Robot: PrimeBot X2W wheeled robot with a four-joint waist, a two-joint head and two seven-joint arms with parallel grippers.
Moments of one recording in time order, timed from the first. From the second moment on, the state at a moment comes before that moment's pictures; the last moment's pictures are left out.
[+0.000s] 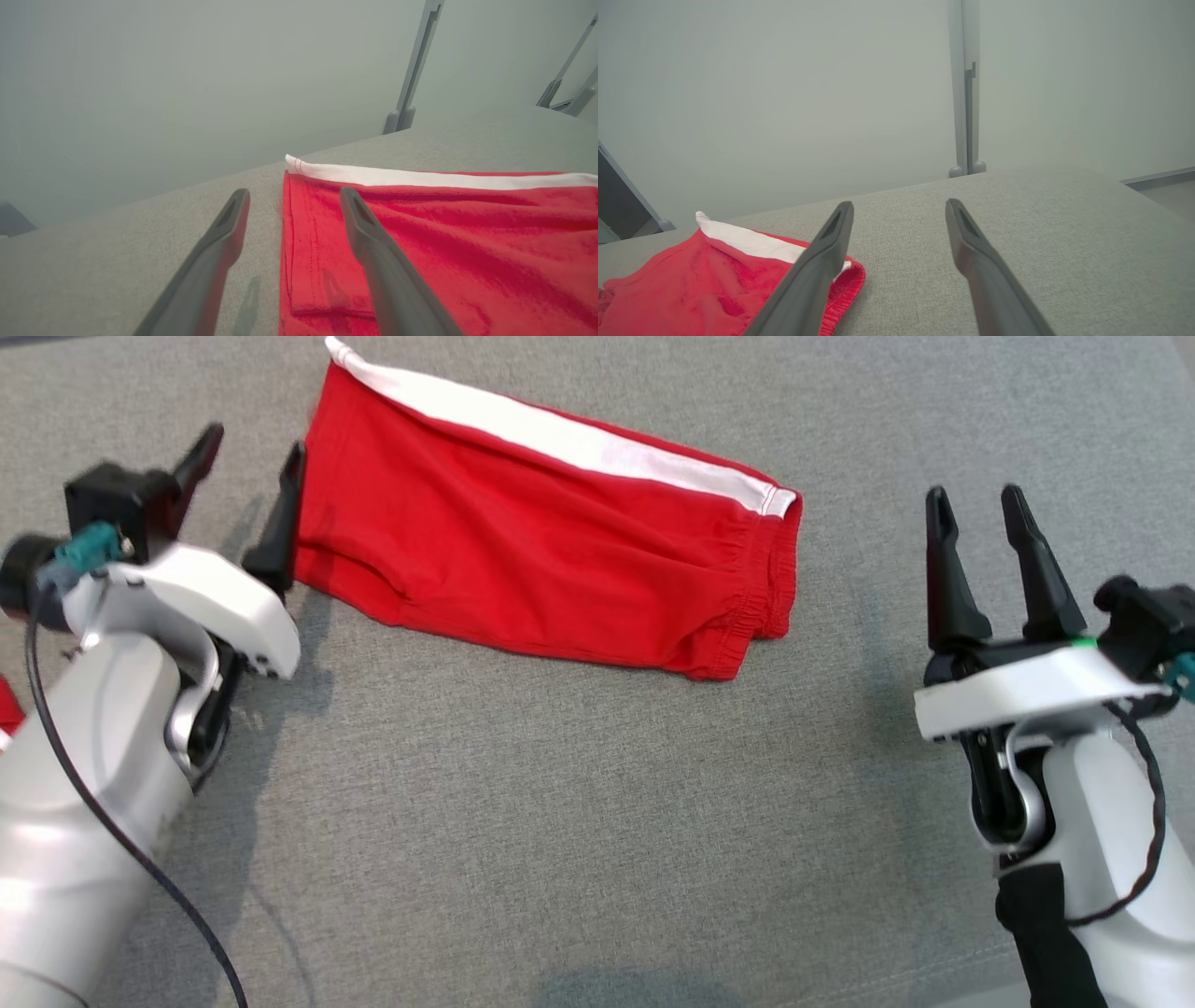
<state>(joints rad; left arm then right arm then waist) -0.90 0.44 -0.72 0.70 -0.72 0.02 -0.26 -0.54 -0.06 0.10 0.36 0.36 0.13 -0.25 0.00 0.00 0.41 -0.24</state>
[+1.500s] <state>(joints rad) -0.78 0.19 -0.36 1.03 -0.61 -0.06 -0.26 -0.40 -0.04 0.06 0.34 0.36 0.13 -0.25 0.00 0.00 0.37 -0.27</state>
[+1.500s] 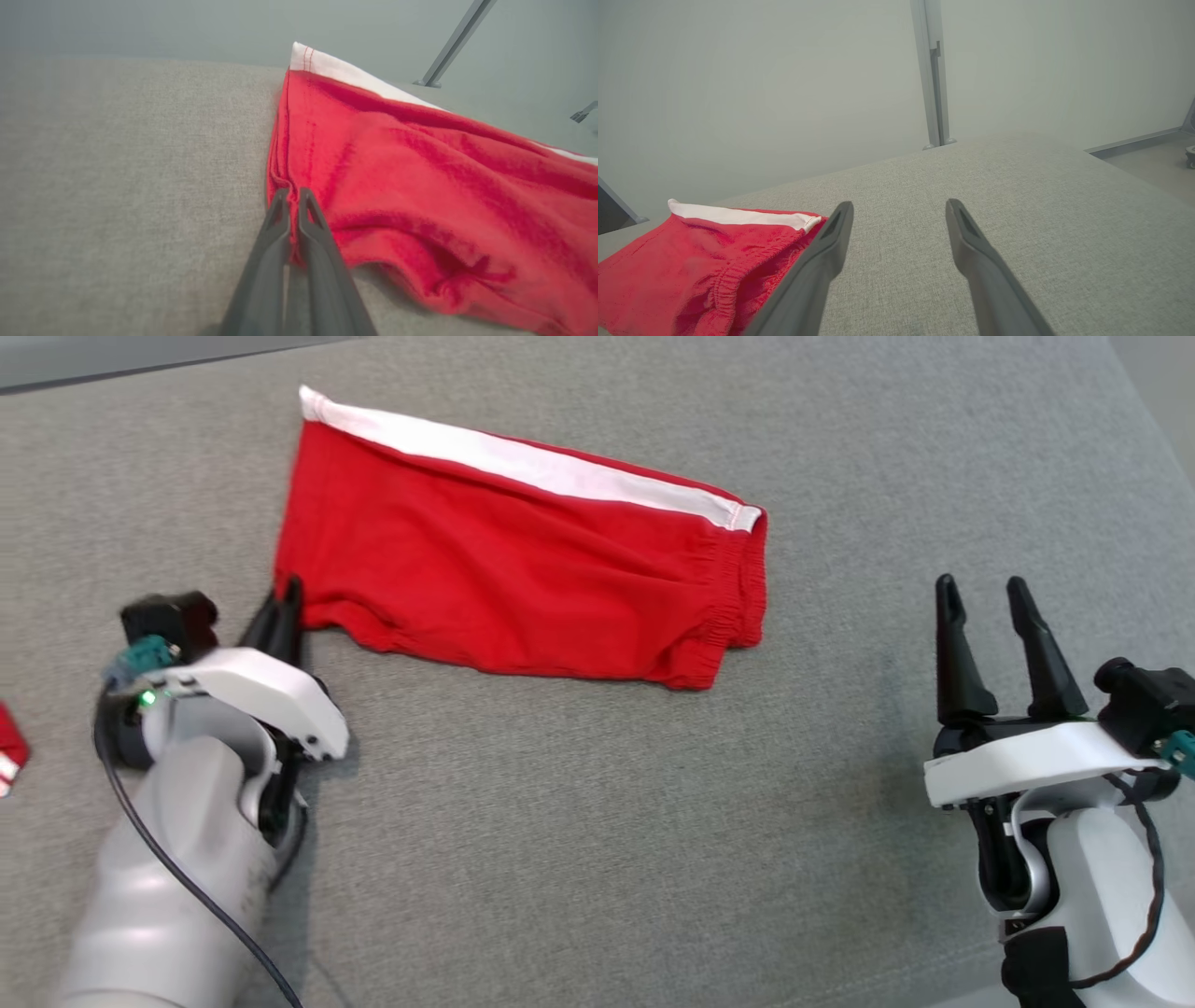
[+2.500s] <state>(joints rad) -0.45 0.04 -0.18 0.83 -0.46 -0.04 -0.26 -0.38 -0.05 0.04 0.40 0.31 0.13 -0.25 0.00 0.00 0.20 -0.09</state>
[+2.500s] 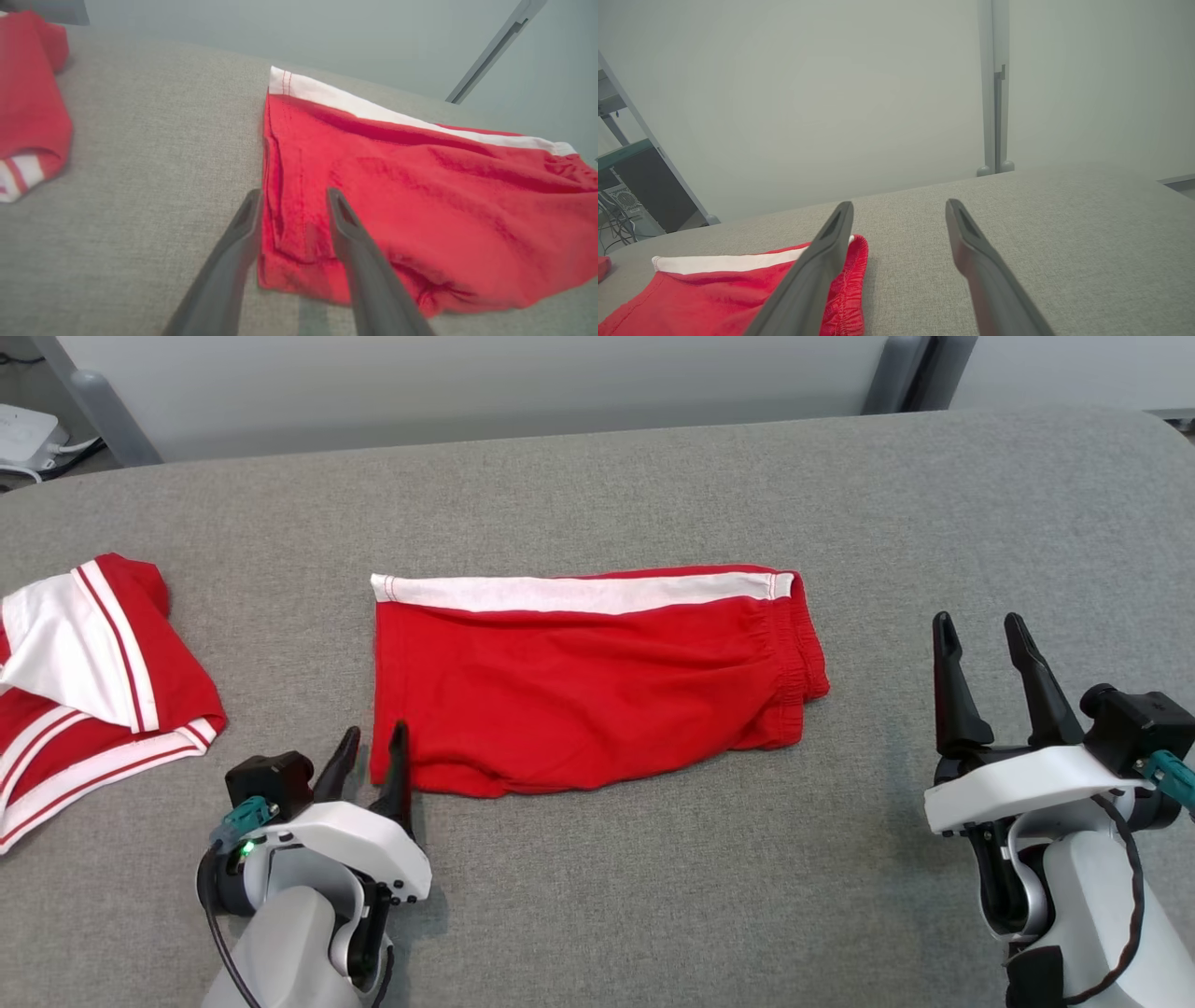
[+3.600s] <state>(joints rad) -0.09 0.04 -0.07 0.19 -0.10 0.04 -0.26 -0.44 -0.09 0.01 0.66 0.27 0.13 -0.25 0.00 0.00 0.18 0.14</state>
